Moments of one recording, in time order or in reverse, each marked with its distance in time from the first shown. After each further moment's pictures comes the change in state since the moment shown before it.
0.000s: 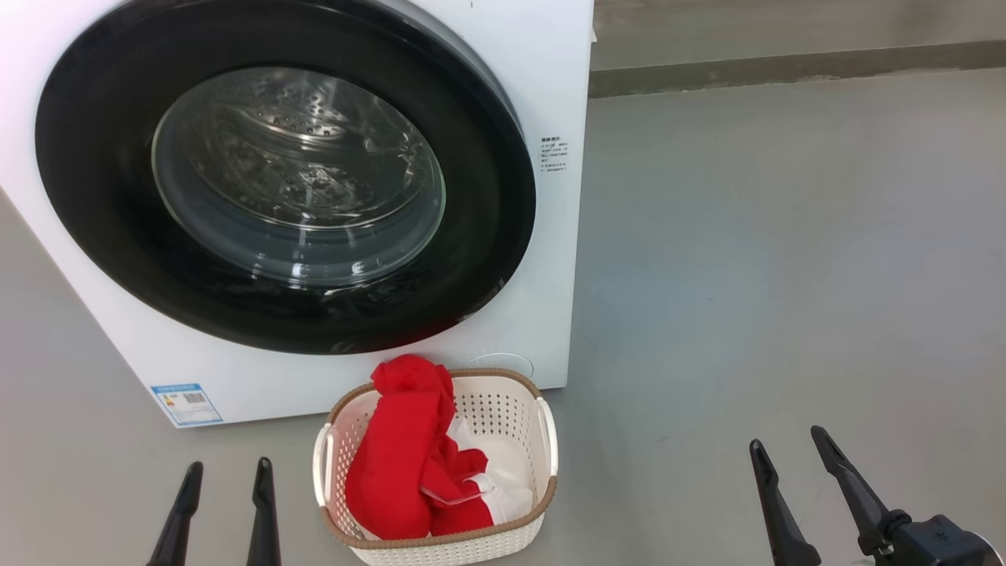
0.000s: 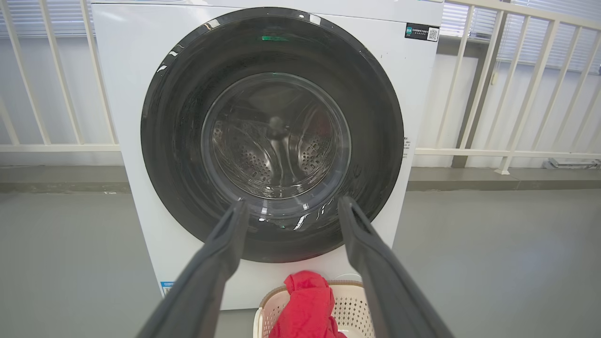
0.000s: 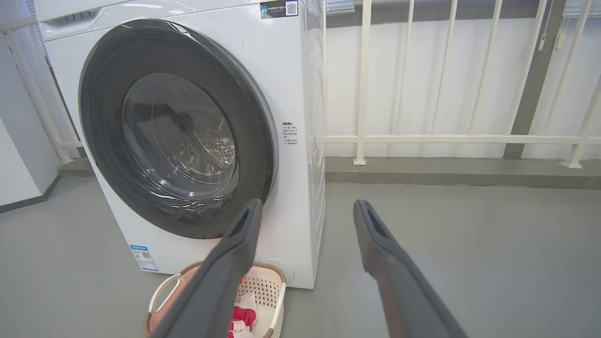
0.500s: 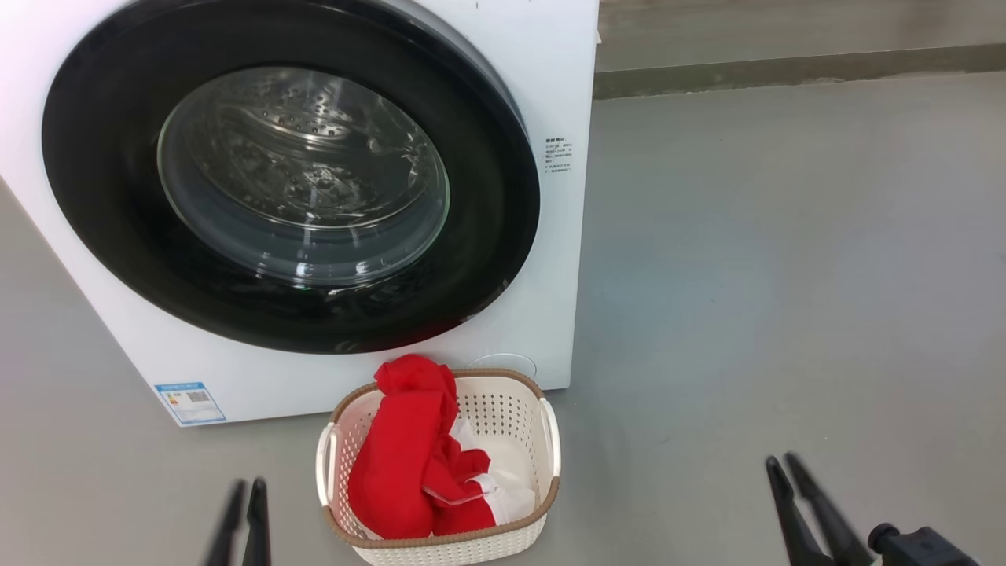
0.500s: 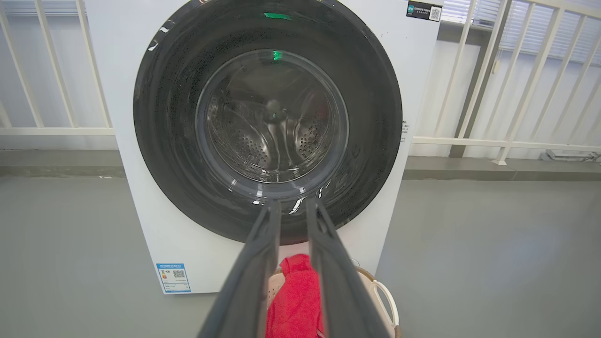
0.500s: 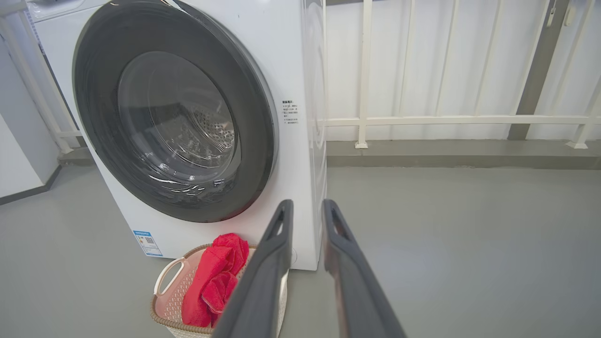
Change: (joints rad) left arm 0.005 -0.017 -0.006 0.025 0.009 -0.016 0.003; right arm 0.013 0.003 0.000 0.031 0.002 0.000 0.000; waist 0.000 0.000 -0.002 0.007
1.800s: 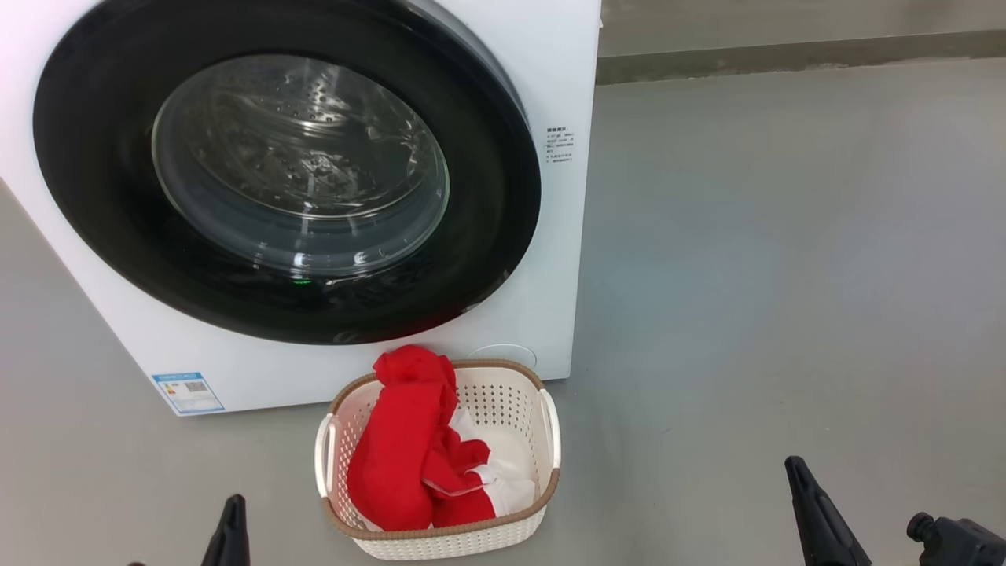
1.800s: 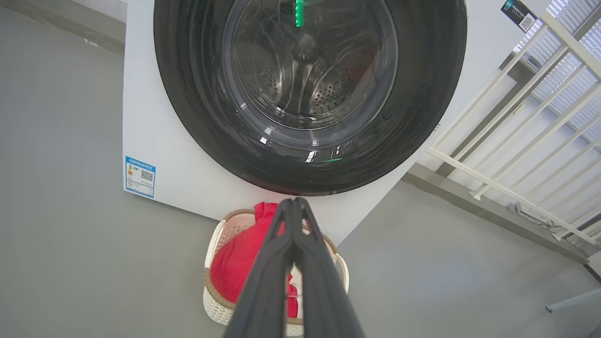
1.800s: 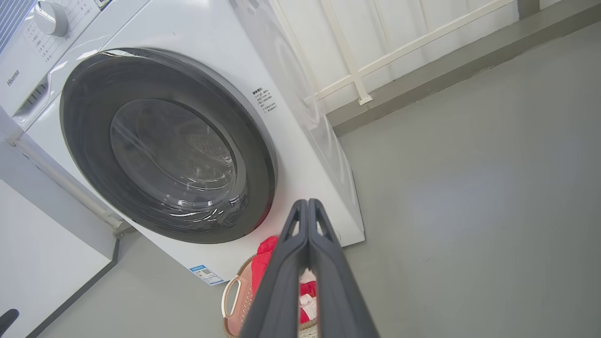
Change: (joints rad) left arm -0.029 -0.060 0.063 0.141 -0.362 -0.087 0.087; right arm -0.050 -0.013 -0.003 0.144 0.443 0.000 0.062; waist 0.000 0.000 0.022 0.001
